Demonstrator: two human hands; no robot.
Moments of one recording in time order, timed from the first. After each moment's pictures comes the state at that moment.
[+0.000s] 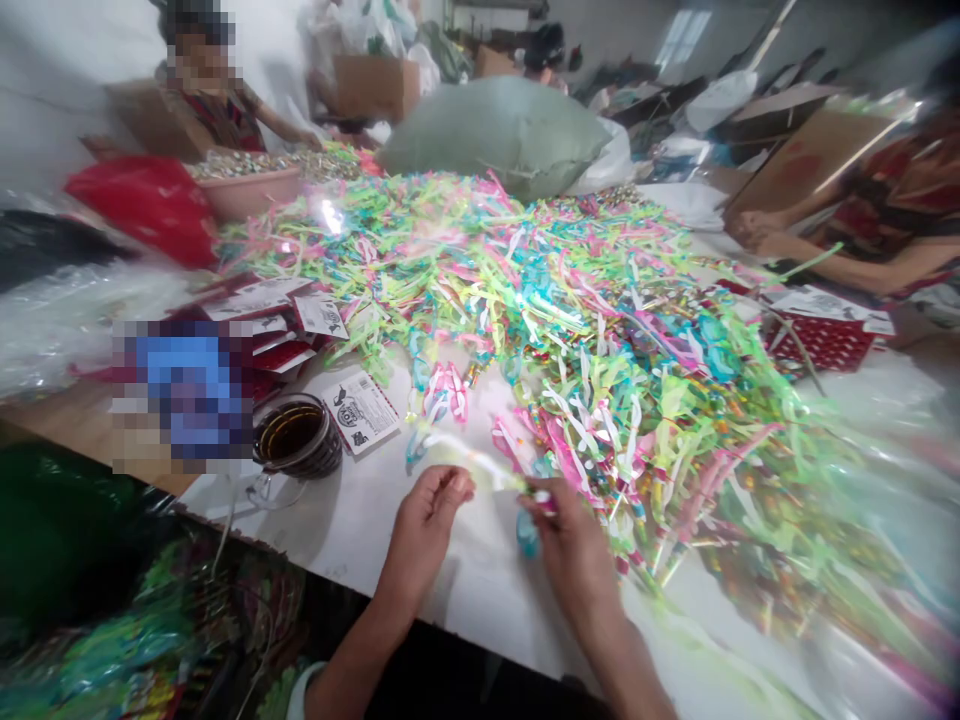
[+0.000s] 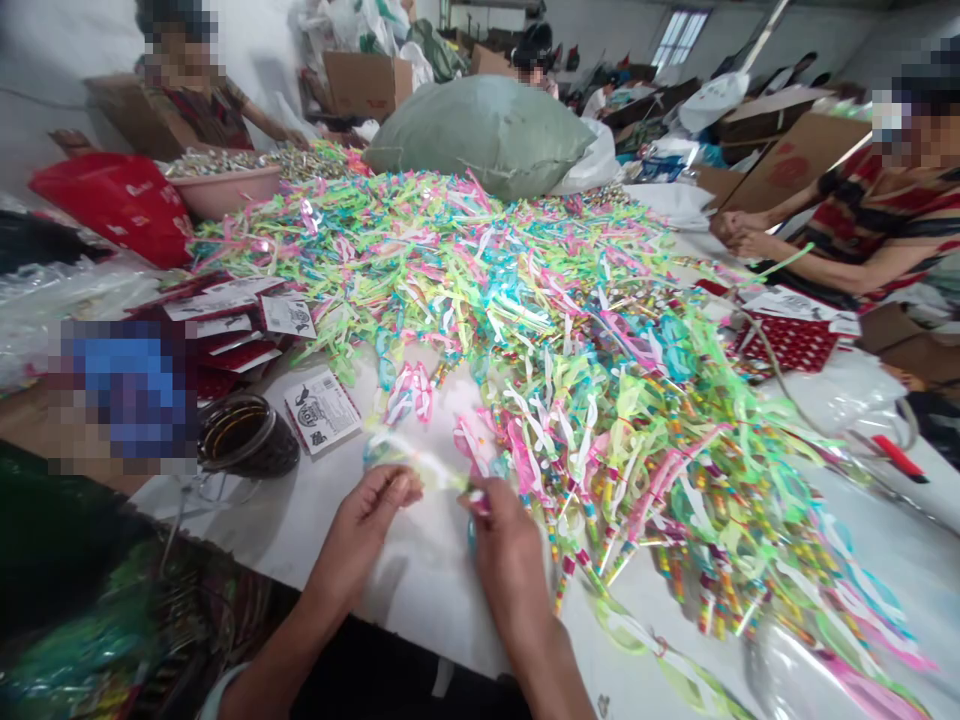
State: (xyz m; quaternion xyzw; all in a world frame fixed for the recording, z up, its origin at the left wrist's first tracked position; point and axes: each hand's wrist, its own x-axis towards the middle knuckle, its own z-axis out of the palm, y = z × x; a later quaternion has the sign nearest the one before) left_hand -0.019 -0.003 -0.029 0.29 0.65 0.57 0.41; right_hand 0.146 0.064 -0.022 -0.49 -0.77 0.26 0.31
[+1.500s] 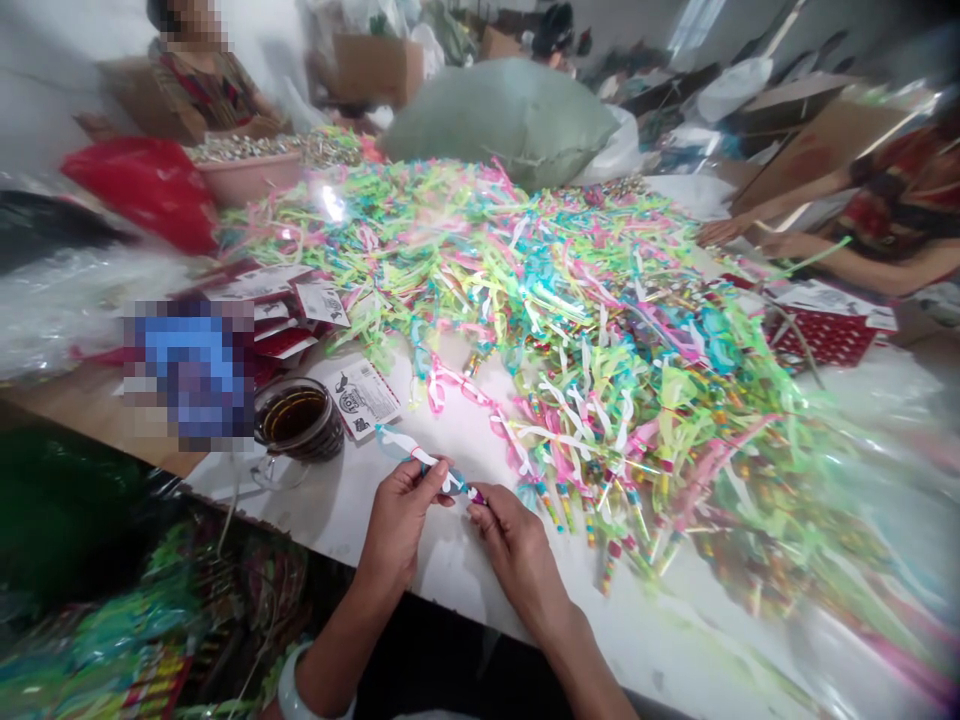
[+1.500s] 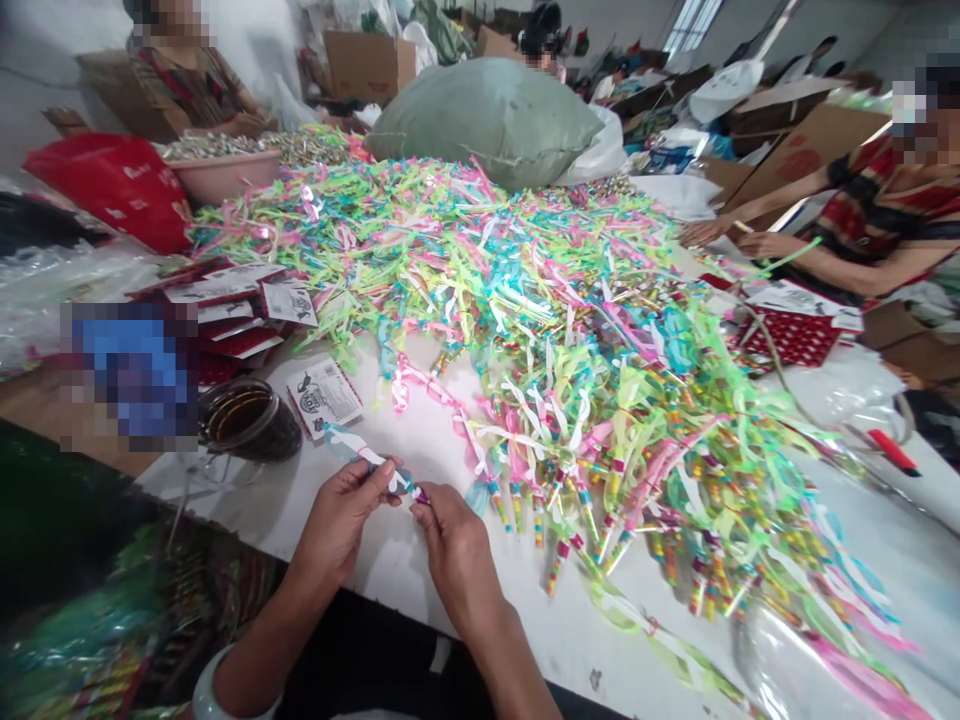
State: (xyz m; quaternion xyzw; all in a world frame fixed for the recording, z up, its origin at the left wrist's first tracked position) left_hand -0.028 -0.008 -0.035 0.17 0.59 0.64 0.45; right_hand 0.113 0.035 -0.036 -0.35 -0.79 0.43 0.25
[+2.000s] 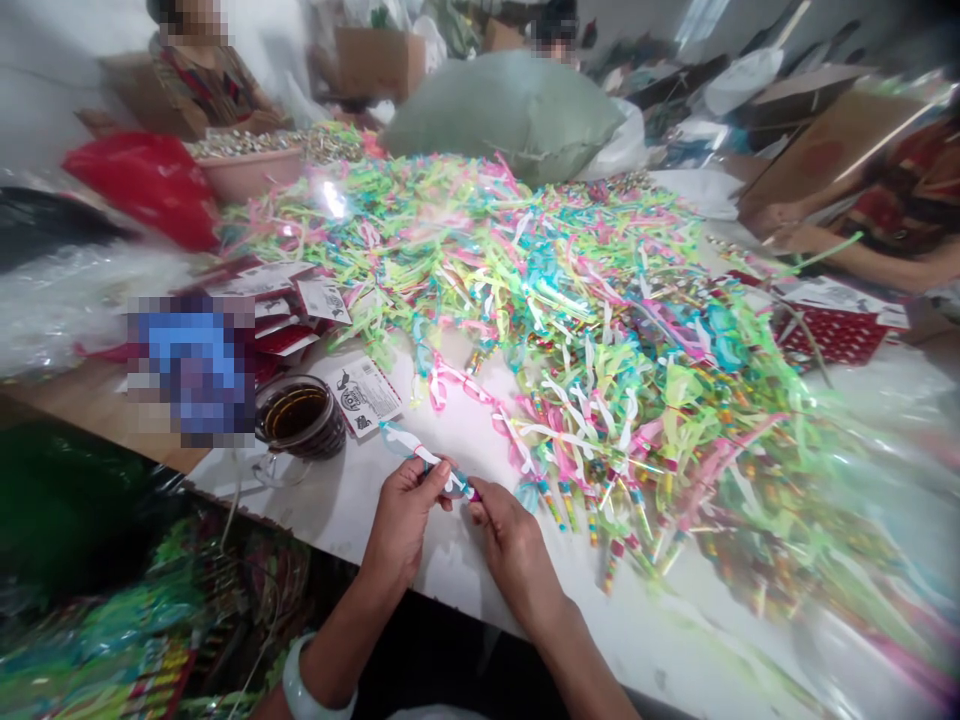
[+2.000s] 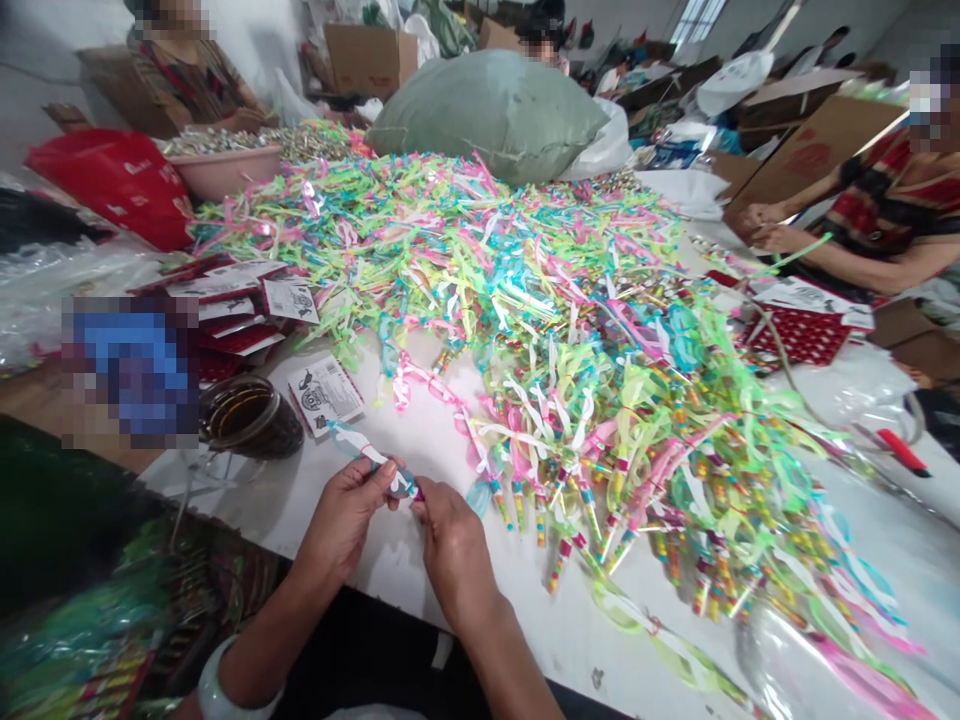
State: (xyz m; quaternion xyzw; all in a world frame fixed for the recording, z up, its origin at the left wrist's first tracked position) left_hand -0.028 -0.006 -0.032 0.19 0.58 0.65 0.45; right_hand 0.108 0.034 -0.042 -0.34 -0.82 0.38 0.24
